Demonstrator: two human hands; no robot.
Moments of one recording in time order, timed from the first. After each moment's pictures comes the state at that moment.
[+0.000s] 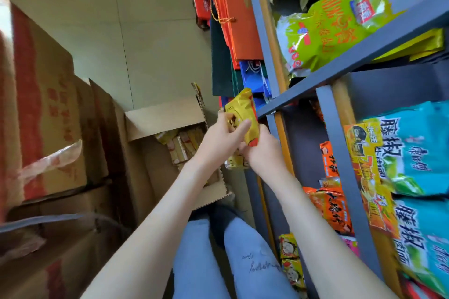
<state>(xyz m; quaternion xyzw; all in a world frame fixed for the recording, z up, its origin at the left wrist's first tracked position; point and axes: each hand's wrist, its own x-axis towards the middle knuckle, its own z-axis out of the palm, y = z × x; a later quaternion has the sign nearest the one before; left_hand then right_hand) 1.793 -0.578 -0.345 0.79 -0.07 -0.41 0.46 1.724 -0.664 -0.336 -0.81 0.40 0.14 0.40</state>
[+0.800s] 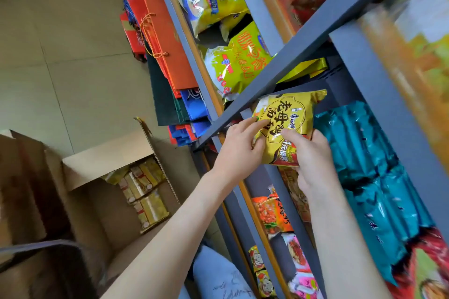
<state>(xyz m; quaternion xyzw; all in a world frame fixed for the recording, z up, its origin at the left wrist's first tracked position) 1.748 -0.699 -0.280 0.74 -0.35 -0.29 0.49 1.669 -0.773 -0.208 -0.55 0.61 -0.21 0.54</state>
